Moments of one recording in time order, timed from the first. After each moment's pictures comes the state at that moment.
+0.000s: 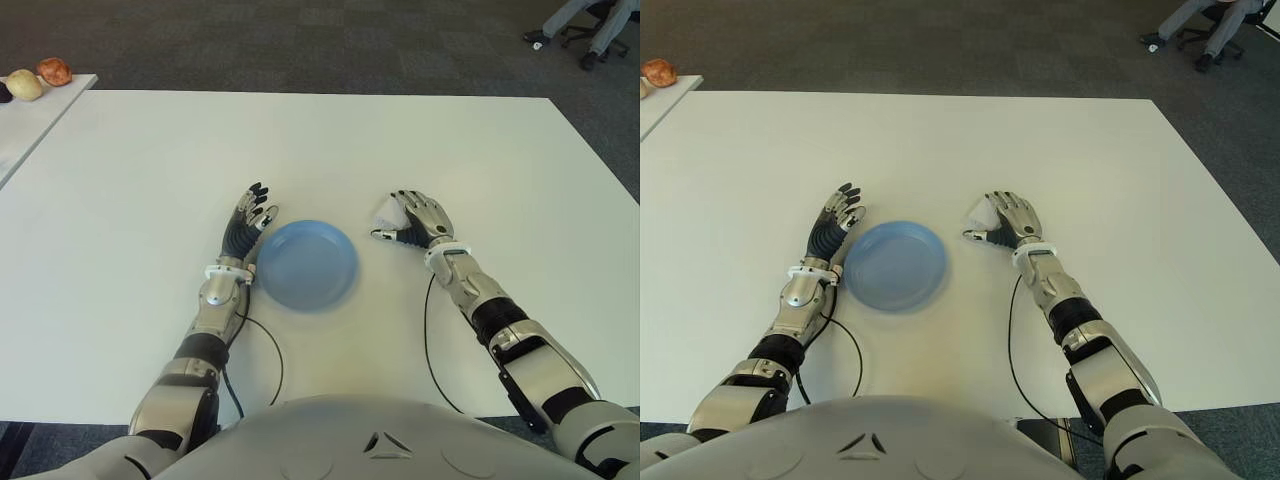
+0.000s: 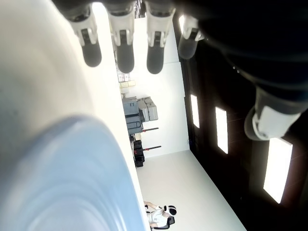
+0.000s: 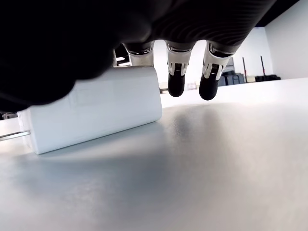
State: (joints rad) left arm -0.16 0.09 0.02 0.84 0.04 -0.67 -0.03; right arm -0.41 -0.42 0.48 0.76 -0.83 -0.07 -0.31
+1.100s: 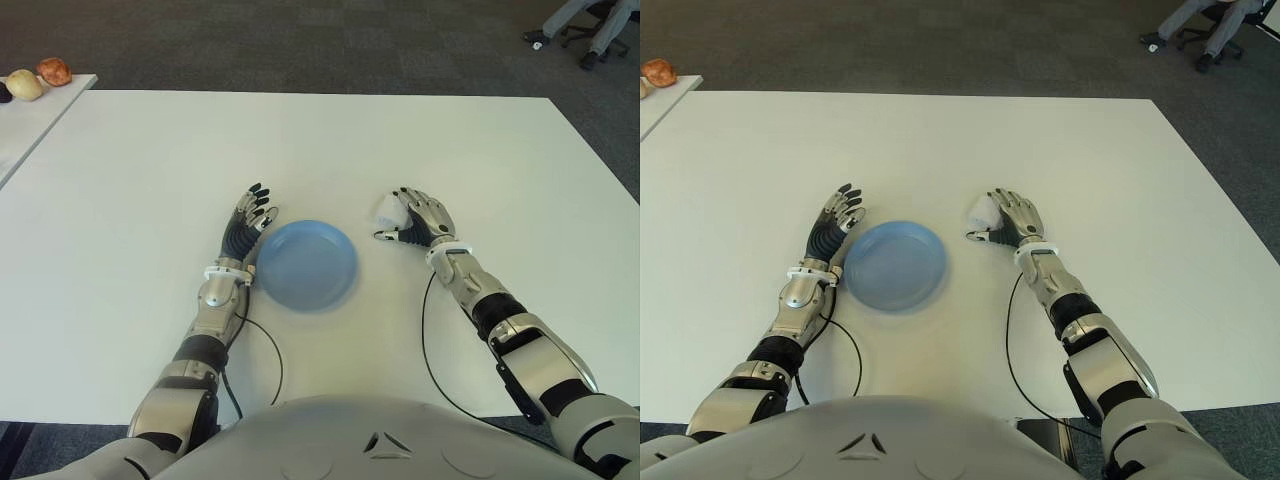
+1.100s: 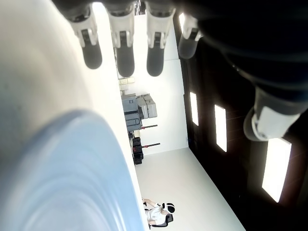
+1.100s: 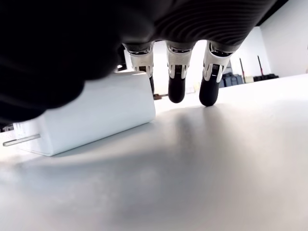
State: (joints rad) left arm -0.15 0.09 0.02 0.83 0.04 -0.67 -0.03; right arm -0.45 -0.42 0.49 0.89 -0.78 -0.18 -0.41
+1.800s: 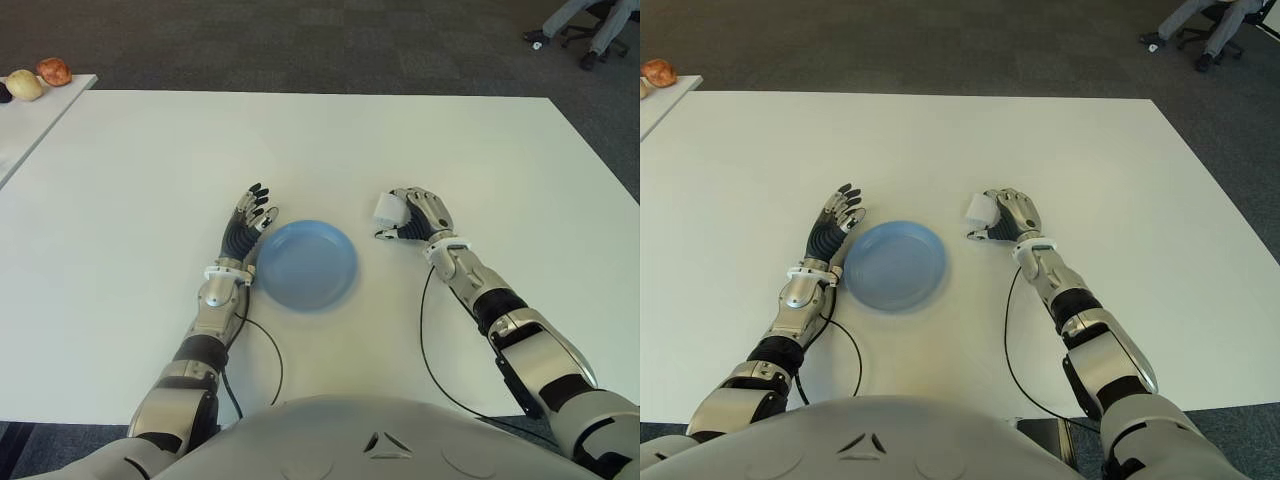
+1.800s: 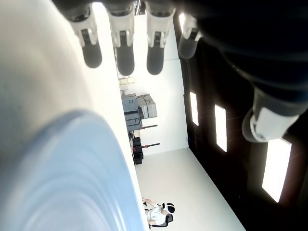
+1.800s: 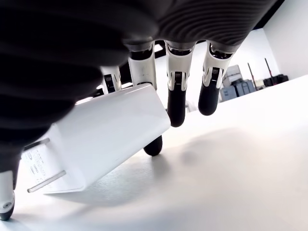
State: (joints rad) left arm -0.15 0.09 0.02 0.83 0.04 -0.67 -0.03; right arm -0.48 -0.41 0.48 0.91 -0.73 -0.28 -0.44
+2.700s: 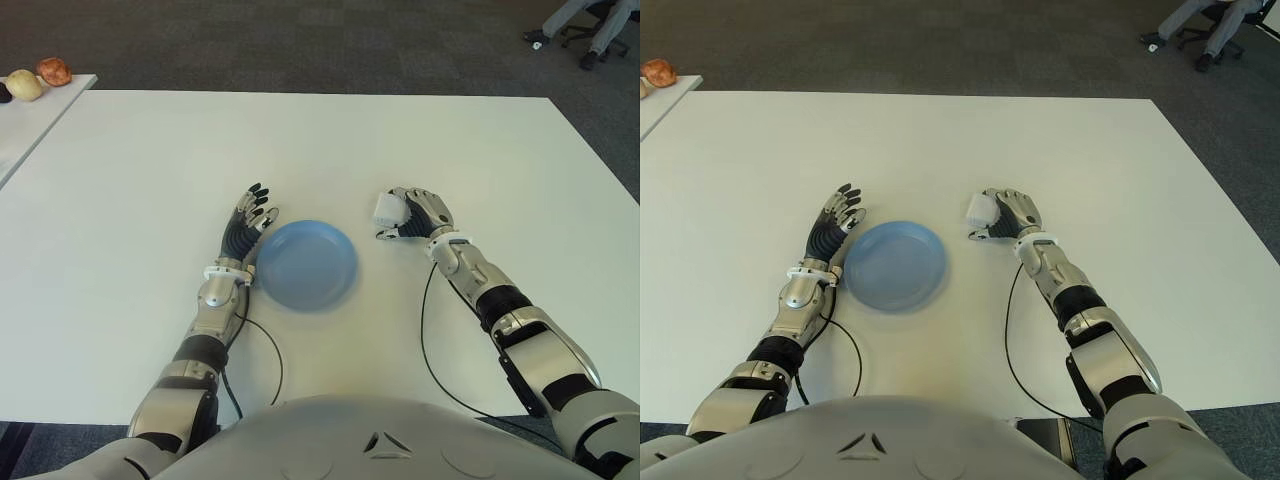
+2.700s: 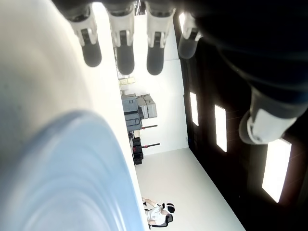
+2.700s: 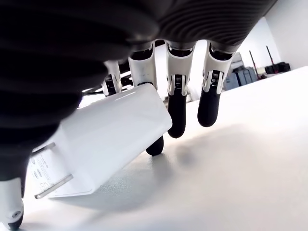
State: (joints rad) left arm -0.15 0.09 0.02 0.83 0.04 -0.67 -0.03; right arm -0.48 -0.43 0.45 0.85 -0.70 -0.28 -0.31
